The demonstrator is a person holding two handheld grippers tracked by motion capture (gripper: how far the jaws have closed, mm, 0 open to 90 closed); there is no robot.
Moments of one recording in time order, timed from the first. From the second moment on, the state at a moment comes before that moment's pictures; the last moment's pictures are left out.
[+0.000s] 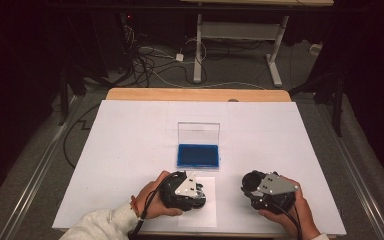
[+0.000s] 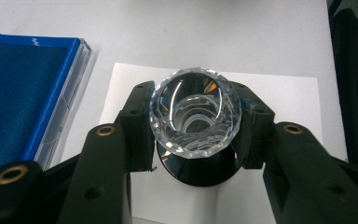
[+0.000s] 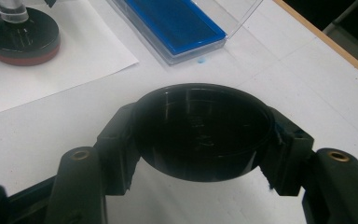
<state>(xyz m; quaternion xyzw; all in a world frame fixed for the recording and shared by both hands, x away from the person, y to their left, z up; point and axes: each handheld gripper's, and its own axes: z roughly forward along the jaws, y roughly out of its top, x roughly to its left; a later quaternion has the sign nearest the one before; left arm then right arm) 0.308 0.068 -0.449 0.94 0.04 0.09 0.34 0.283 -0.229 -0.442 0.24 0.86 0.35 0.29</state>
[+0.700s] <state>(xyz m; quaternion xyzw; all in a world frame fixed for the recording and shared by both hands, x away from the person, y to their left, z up) 0.310 0.066 -0.446 0.94 0.05 0.08 0.32 0.283 -0.230 -0.442 0.24 0.86 0.35 0.29</state>
